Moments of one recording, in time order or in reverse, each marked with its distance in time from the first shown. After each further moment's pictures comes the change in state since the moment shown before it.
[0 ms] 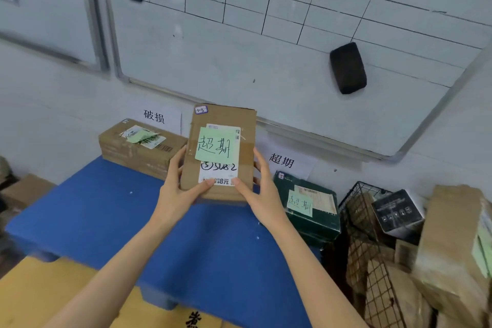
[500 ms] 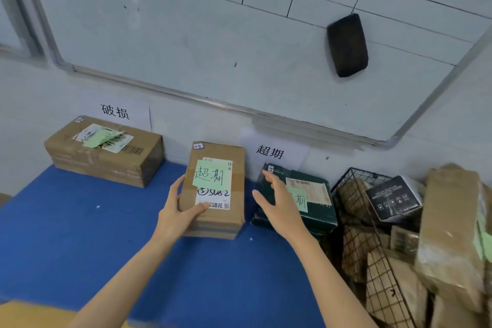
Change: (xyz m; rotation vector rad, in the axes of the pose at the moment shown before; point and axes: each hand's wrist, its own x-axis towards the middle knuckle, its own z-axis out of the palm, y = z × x) left_hand 0.054 -0.093 0.025 0.090 -0.163 -0.313; right_hand 0.020 0.066 -0.037 -0.340 0.069 0.219
